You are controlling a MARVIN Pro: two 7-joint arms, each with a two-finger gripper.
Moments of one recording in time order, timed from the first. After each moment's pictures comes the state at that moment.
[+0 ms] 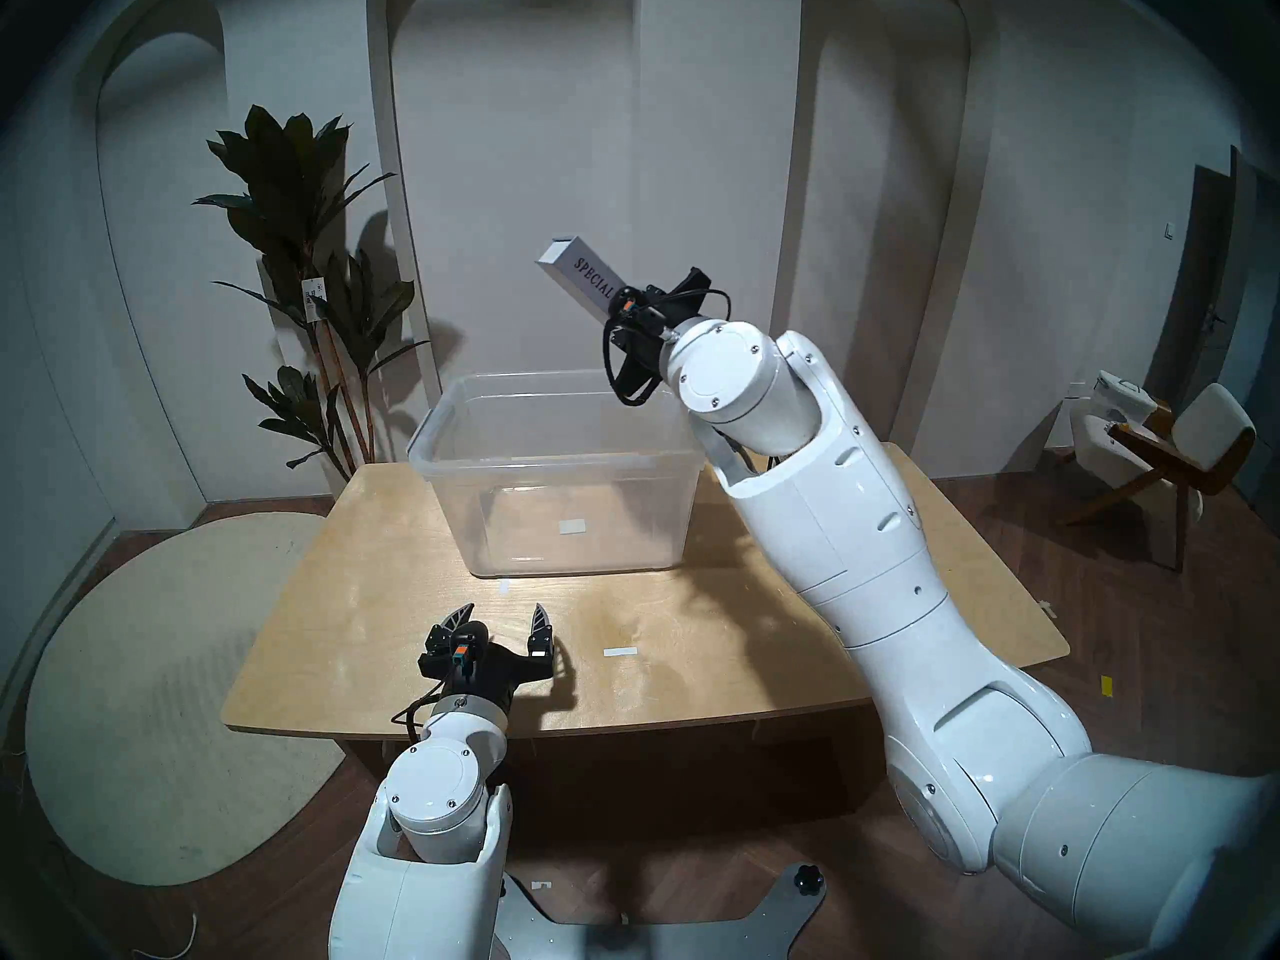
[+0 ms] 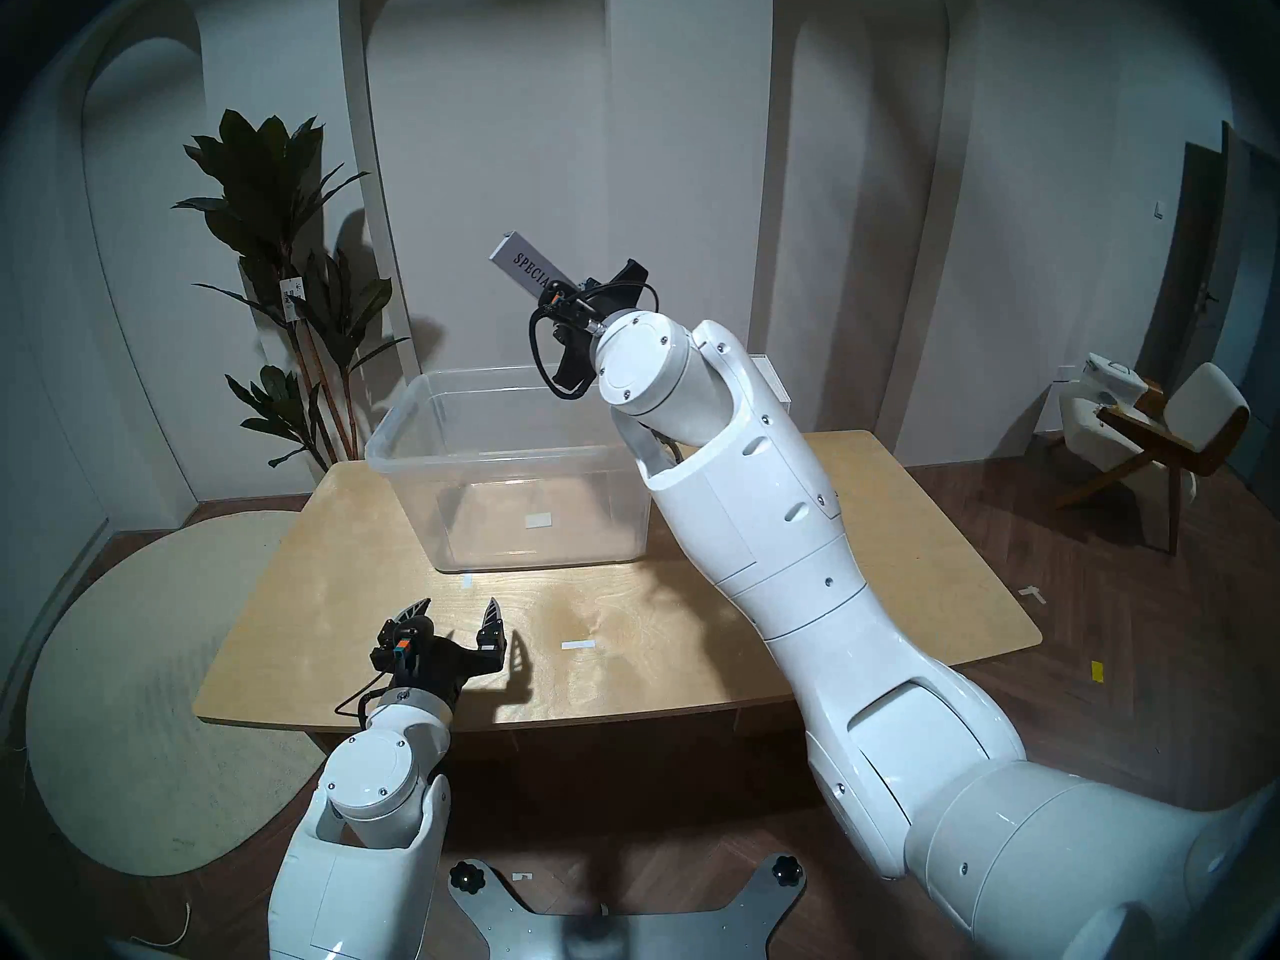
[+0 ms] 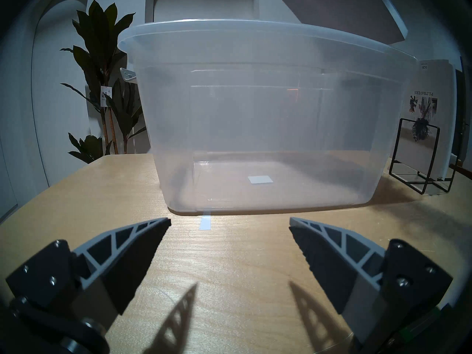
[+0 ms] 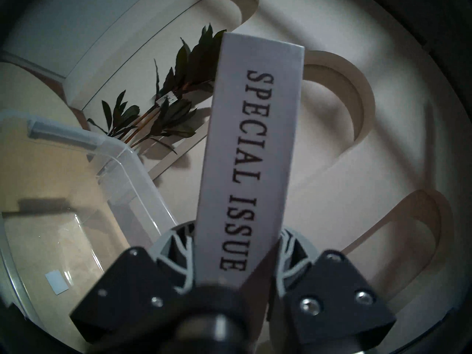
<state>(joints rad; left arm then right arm) 1.90 -1.61 -1.57 -1.78 0.05 0.04 0.01 -0.83 -1.52 1.07 -1.51 -0.62 0.46 0.41</state>
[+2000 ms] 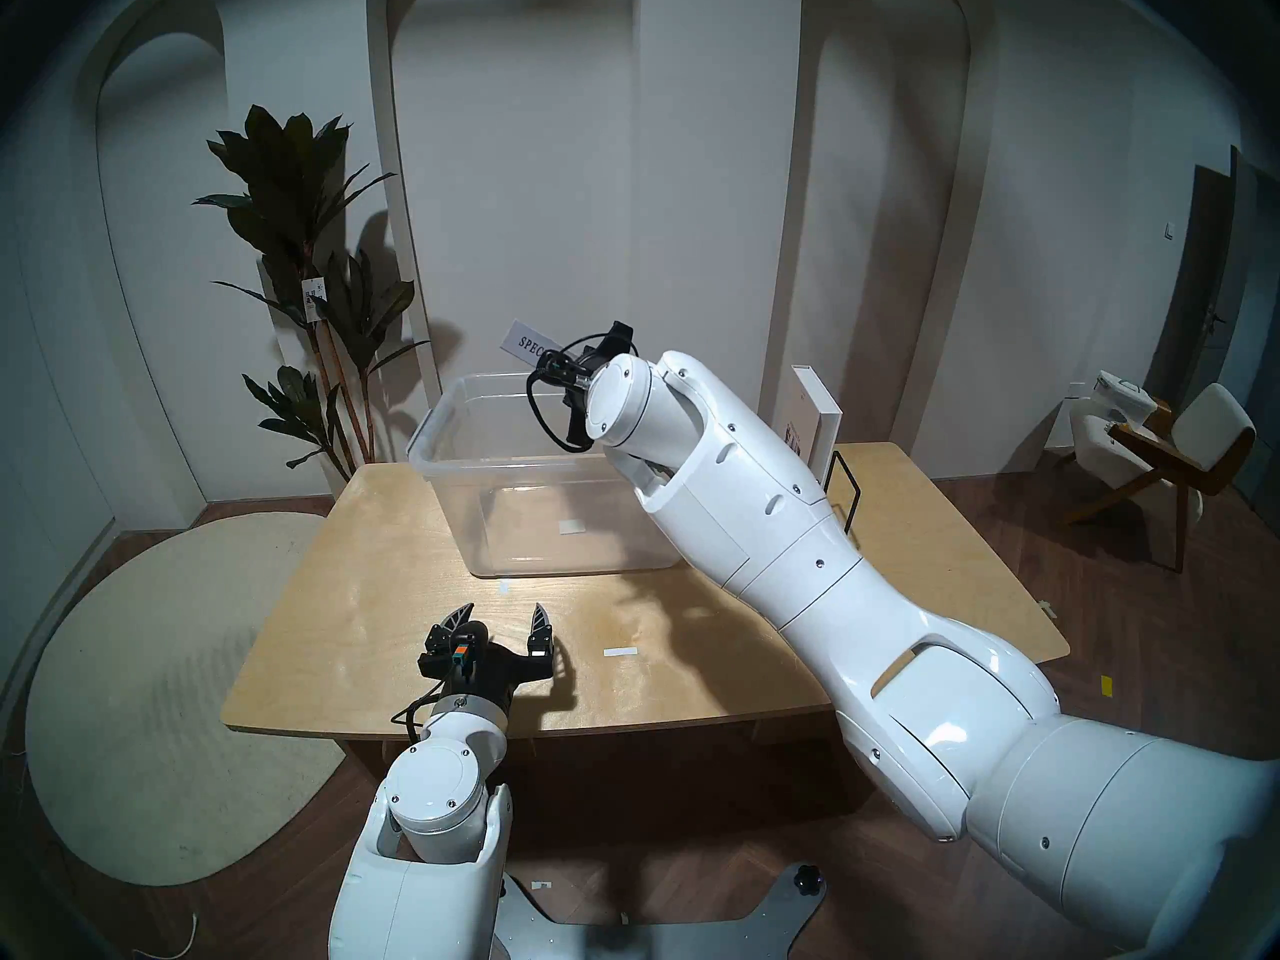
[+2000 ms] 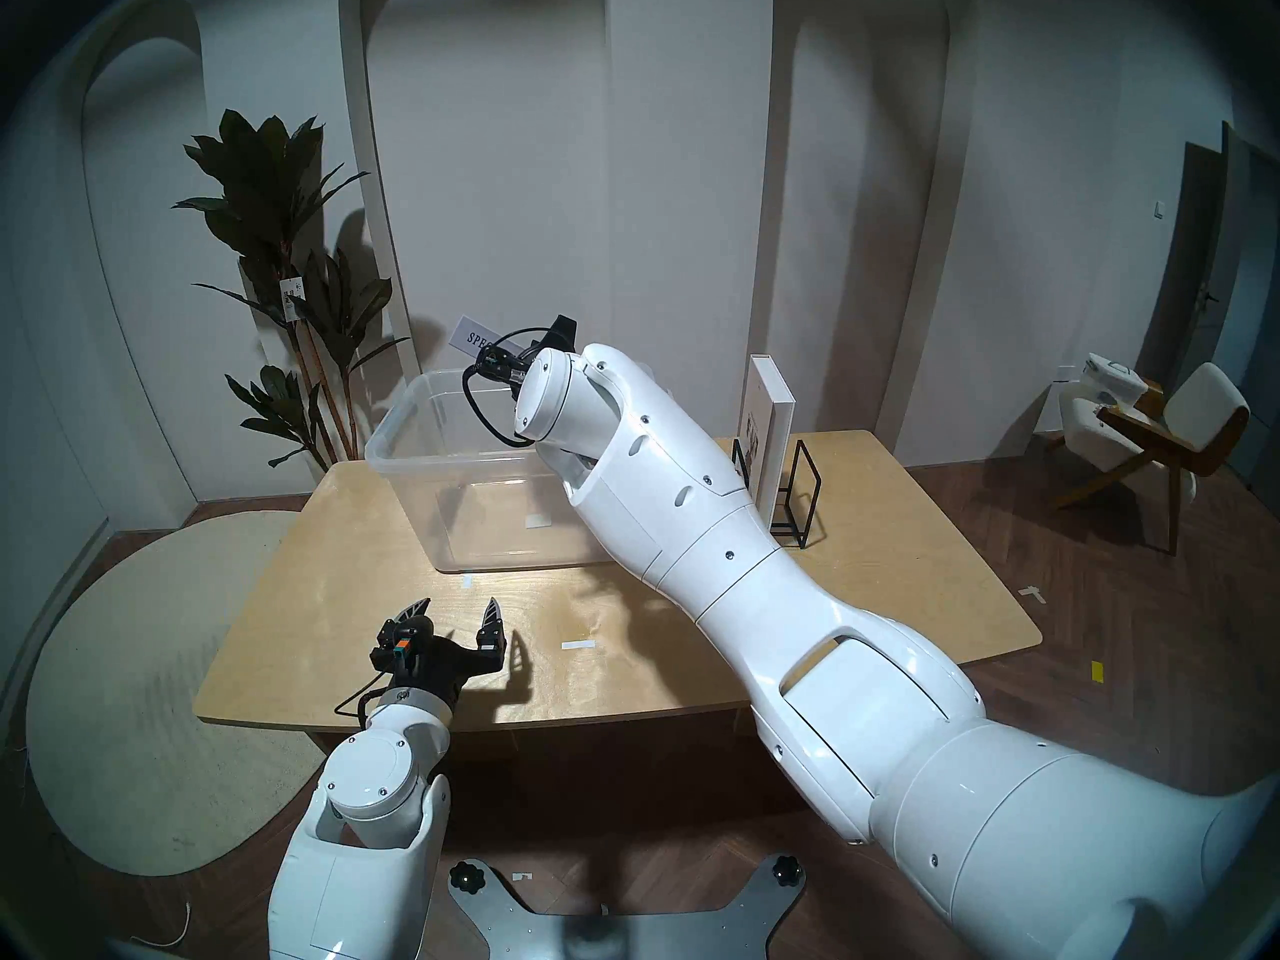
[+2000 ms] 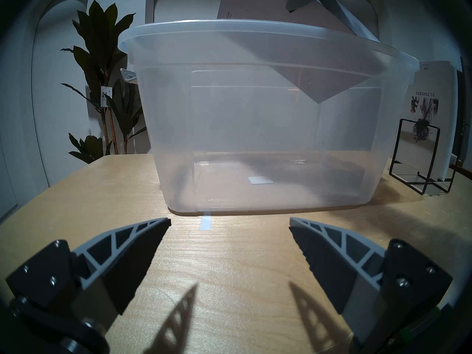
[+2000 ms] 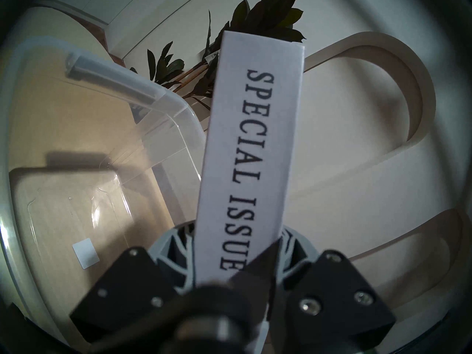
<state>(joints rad) 1.90 -1.61 -1.57 -1.78 0.05 0.04 0.02 -0.73 -1.62 0.90 -1.22 -0.72 0.56 0.41</state>
